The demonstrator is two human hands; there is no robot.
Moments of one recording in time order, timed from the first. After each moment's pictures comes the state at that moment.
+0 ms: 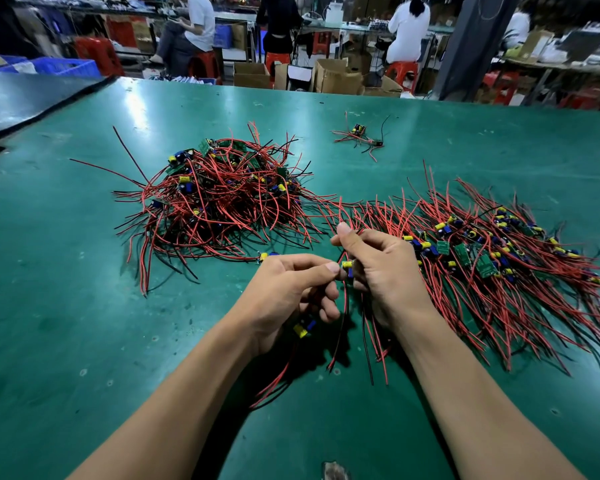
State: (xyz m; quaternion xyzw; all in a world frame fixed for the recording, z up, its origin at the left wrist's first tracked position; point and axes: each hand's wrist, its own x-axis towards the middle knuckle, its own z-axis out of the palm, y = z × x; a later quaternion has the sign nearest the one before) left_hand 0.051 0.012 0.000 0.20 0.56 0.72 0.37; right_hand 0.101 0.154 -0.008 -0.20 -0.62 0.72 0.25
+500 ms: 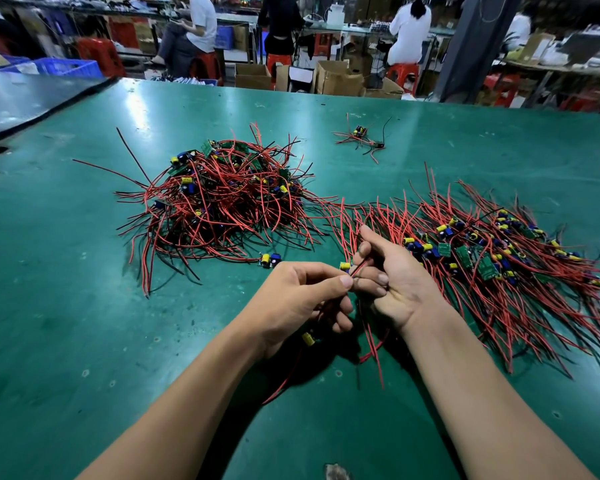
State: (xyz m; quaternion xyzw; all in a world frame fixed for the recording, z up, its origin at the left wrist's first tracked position) left_hand 0.058 0.013 -0.004 0.24 0.55 0.70 0.39; right_hand 0.101 0.160 0.010 -0.30 -0.33 0.88 0.12
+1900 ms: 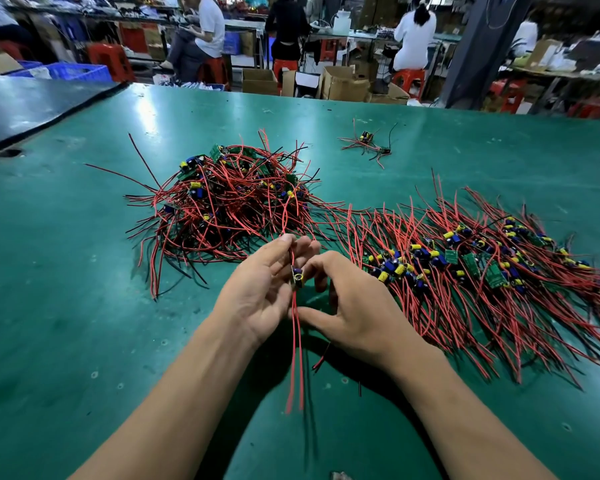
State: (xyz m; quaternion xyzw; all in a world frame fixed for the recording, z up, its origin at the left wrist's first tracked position) left_hand 0.028 0.010 0.011 -0.04 0.42 0.84 0.34; right_hand 0.116 0.129 -0.016 0.02 -0.94 0.27 0.21
